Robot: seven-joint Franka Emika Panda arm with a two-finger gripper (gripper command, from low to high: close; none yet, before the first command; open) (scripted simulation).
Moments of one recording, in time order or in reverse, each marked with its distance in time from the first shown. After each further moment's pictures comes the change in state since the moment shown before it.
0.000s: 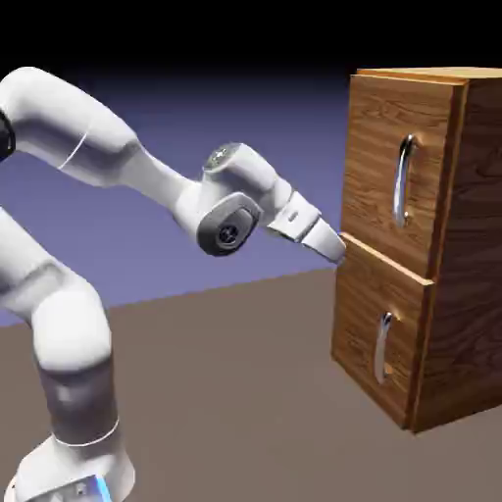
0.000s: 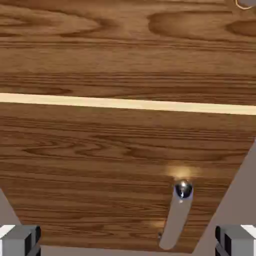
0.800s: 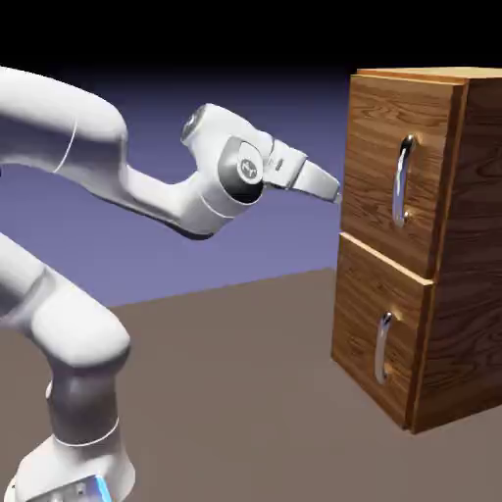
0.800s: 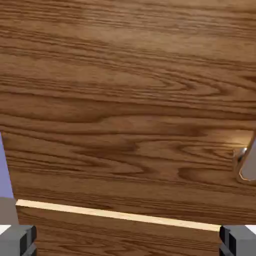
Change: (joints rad) arm 0.361 -0.124 -0.378 0.168 -1.044 -0.072 0.792
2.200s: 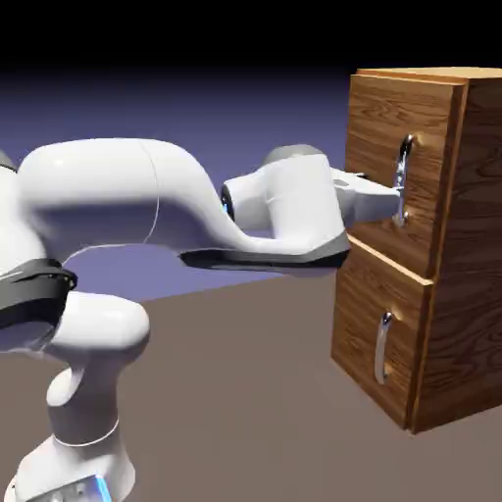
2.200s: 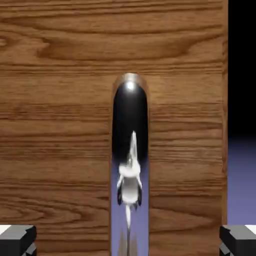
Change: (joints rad) arm 0.630 -0.190 -0.646 0.303 -1.723 -0.123 1.307
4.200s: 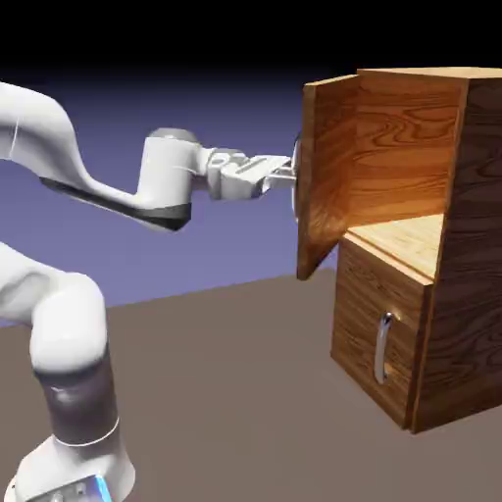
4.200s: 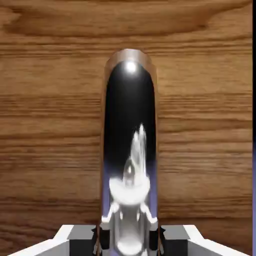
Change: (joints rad) arm -1.118 0.099 1.603 -0.299 1.473 -0.768 -0.153
